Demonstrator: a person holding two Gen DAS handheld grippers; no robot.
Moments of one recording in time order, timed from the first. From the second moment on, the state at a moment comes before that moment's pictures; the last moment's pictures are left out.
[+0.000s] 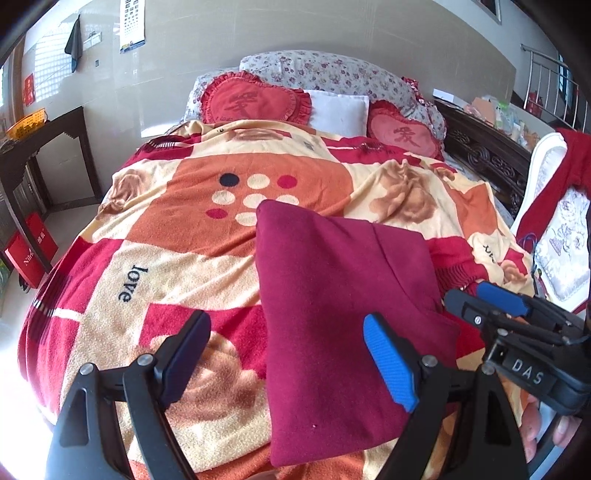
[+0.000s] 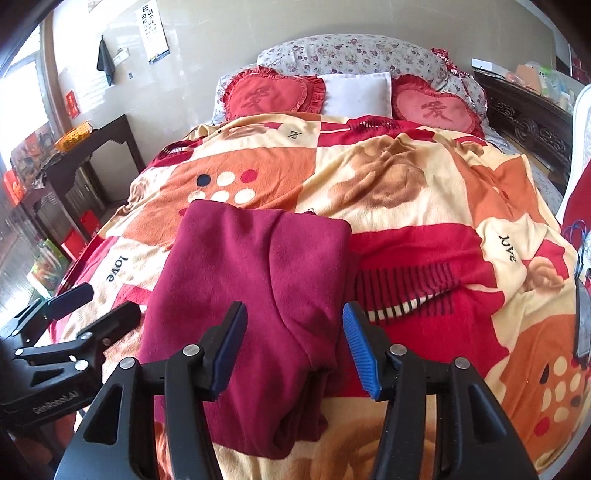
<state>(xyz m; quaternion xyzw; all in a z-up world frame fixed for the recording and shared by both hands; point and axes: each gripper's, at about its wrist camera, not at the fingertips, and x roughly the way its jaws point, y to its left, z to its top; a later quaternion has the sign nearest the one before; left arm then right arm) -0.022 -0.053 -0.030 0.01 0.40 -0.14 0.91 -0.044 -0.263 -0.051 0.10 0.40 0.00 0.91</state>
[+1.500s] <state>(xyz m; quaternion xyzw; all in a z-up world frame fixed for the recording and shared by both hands) -0.008 -0.067 -0.055 0.03 0.43 -0.14 0.89 -0.030 -0.265 -0.076 0.12 0.42 0.00 0.90</state>
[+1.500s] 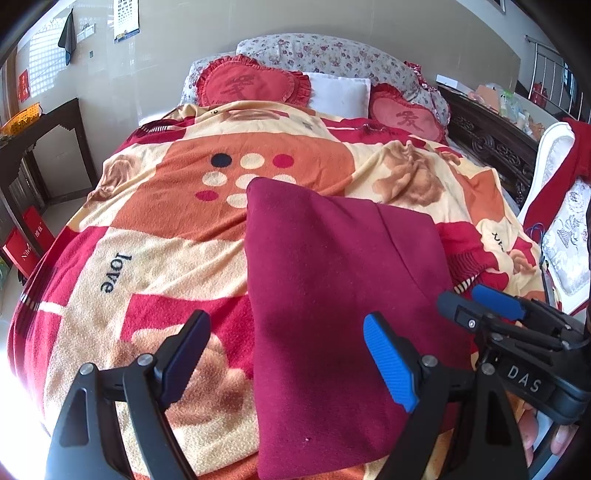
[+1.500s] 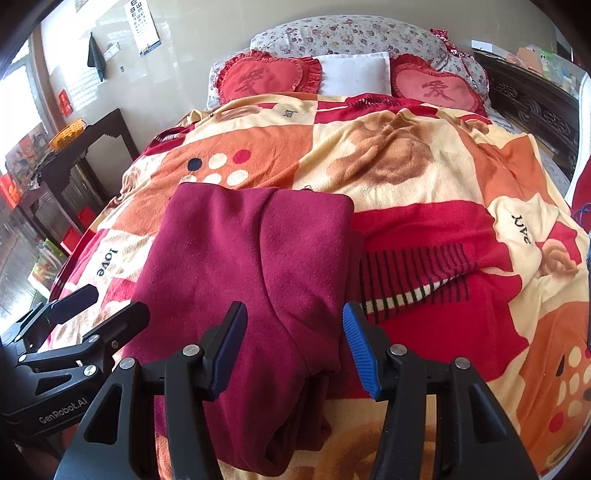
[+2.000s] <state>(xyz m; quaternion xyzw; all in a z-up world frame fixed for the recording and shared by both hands) -0.001 -0.074 -0.061 0.04 0.43 -0.13 0.89 -0.021 -0.264 -0.081 0.13 0.43 0.00 0.89</state>
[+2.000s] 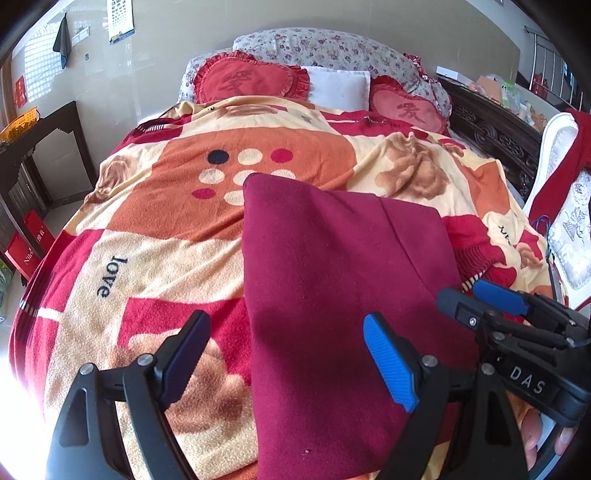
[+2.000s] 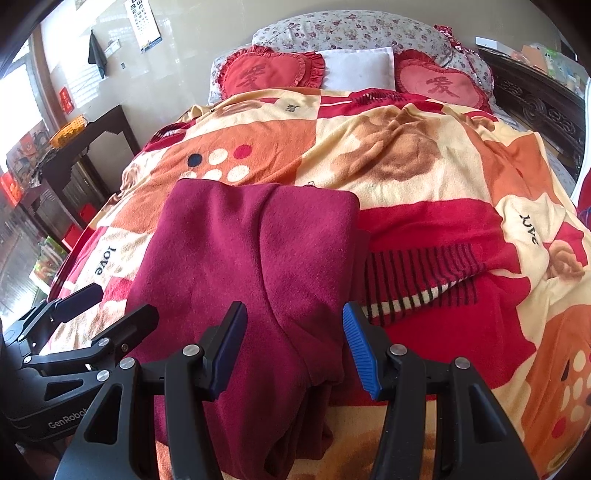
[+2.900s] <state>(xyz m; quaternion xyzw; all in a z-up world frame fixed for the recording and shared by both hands) 0.003 -0.071 -0.065 0.04 0.44 -0.13 0.89 -0.015 -0.258 -0.086 0.13 0.44 0.01 0.89</state>
